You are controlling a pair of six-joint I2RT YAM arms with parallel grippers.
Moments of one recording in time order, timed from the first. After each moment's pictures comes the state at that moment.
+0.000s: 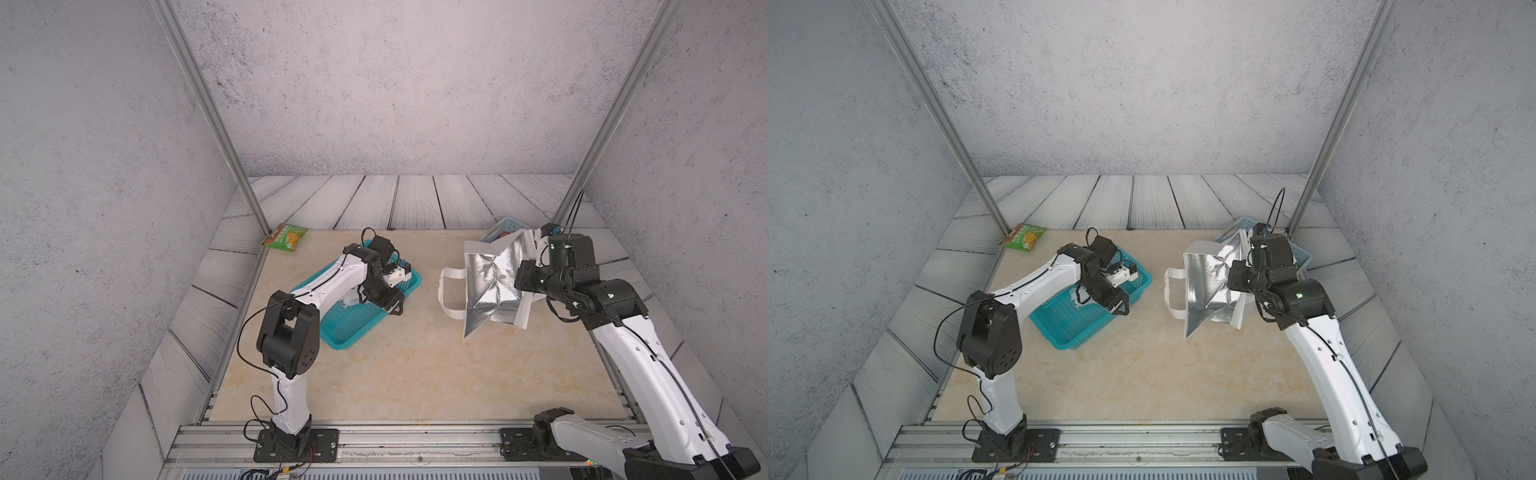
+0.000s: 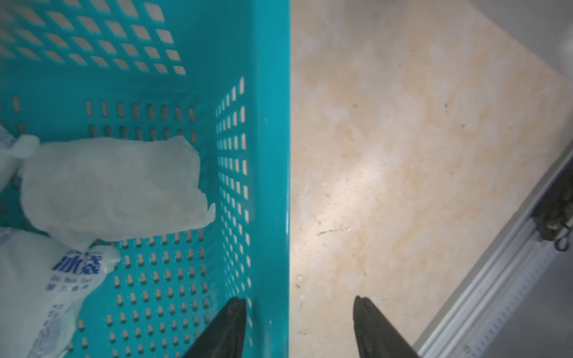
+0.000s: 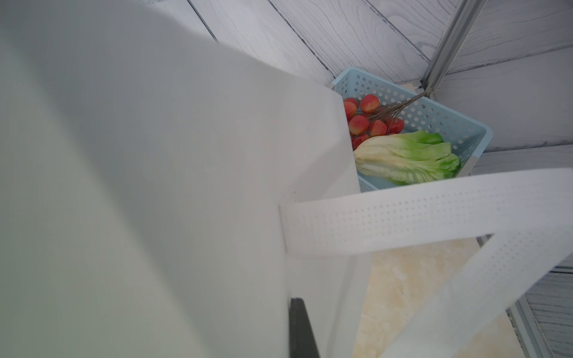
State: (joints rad) left arm -0.53 1.88 1.60 -1.07 0.37 0.18; right arm 0.28 1.11 1.35 -0.93 0.10 0.32
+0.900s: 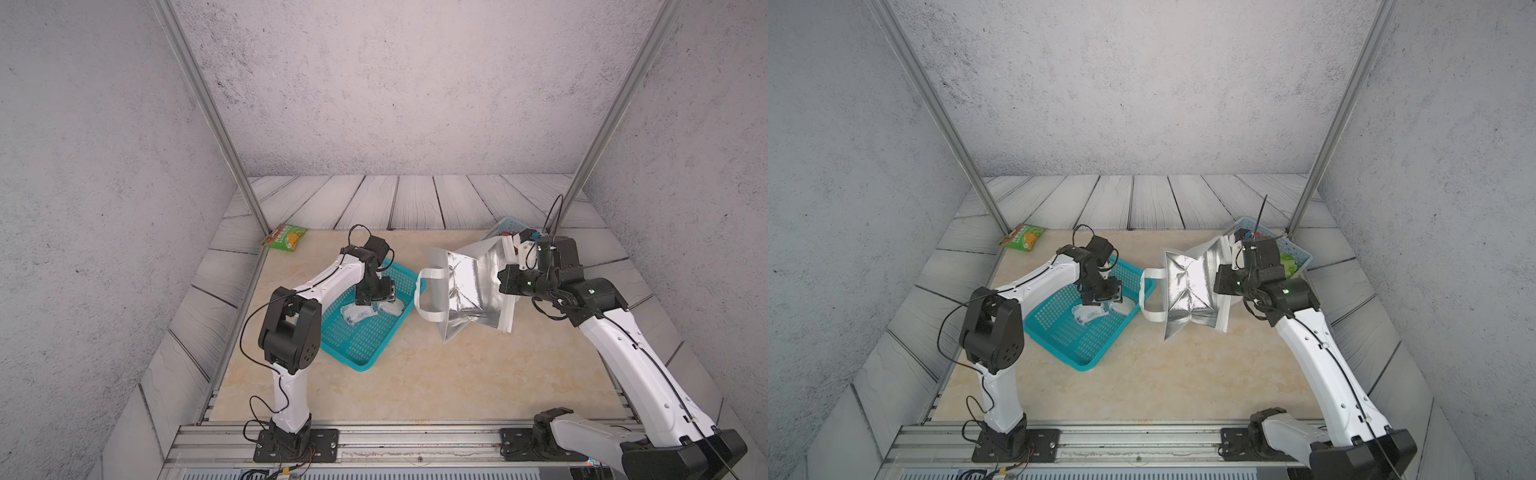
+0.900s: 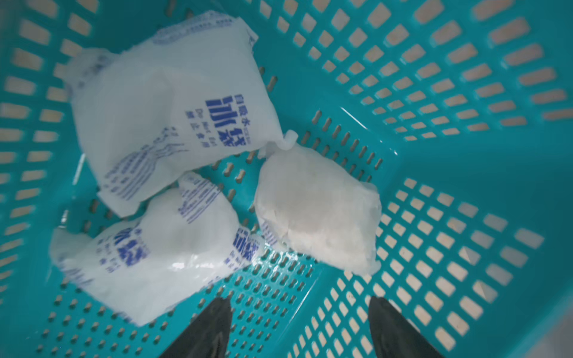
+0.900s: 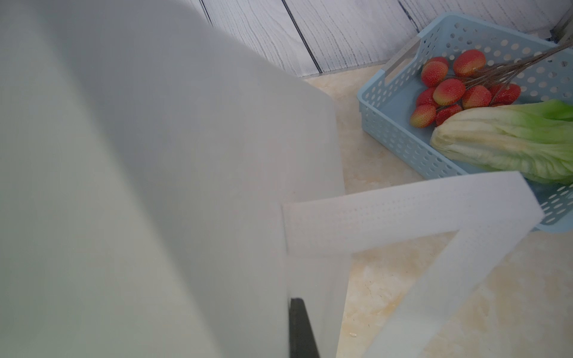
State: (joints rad) left arm -0.49 1.98 1.59 -0.96 0.16 -0.54; right arm 0.27 1.15 1.28 -0.84 -0.13 0.32
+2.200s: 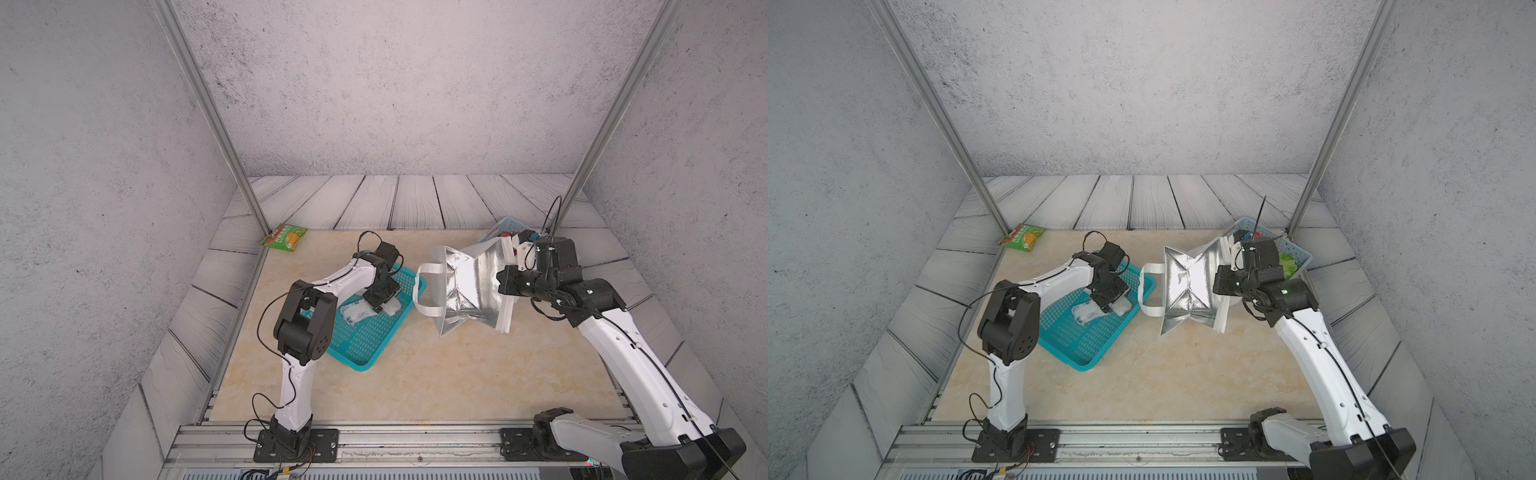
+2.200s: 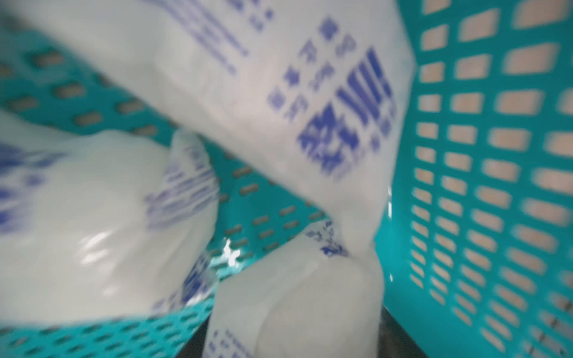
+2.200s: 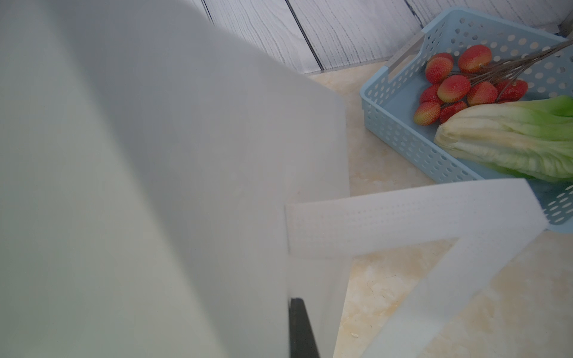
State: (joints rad) left arm -0.52 1.97 1.56 -0.84 0.08 -1.21; right arm 0.27 1.15 1.26 -0.83 -0.13 0.32
